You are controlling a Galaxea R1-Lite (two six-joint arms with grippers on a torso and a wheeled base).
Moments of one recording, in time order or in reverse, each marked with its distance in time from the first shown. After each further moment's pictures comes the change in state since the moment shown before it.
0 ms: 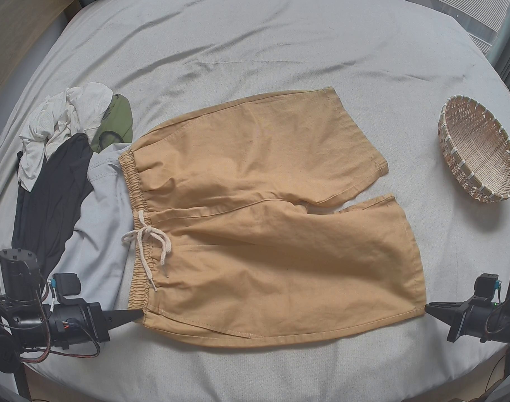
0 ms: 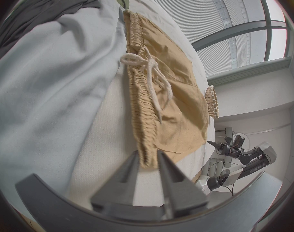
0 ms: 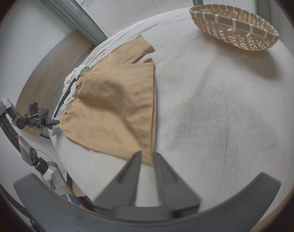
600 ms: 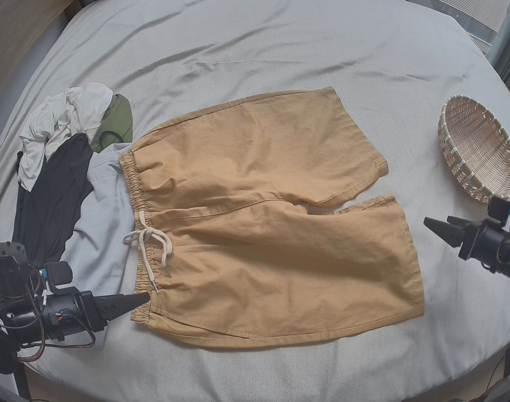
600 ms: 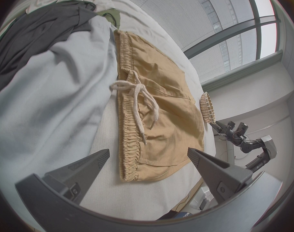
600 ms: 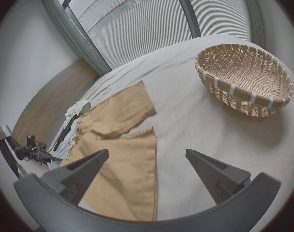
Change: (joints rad) left arm 0.022 -0.029 -0.003 -0.108 0.006 -0.001; right arm -0.040 0.073 -0.396 -0.010 0.011 0.113
